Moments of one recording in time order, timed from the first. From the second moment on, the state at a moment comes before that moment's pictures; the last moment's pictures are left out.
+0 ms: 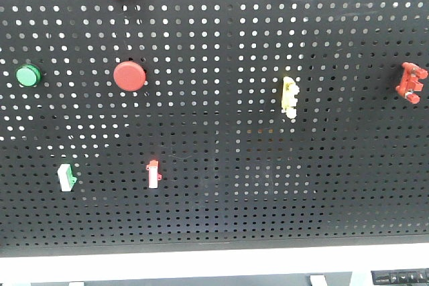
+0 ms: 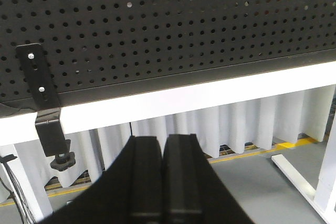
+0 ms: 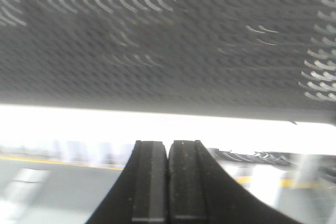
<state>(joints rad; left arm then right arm) -0.19 -0.01 0.03 -0.08 0.18 0.12 0.14 0.21 -0.10 -0.13 0.14 0.08</state>
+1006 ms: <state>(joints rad) -0.19 -0.01 0.03 -0.08 0.18 0.12 0.07 -0.01 0.03 0.03 0.10 -0.10</state>
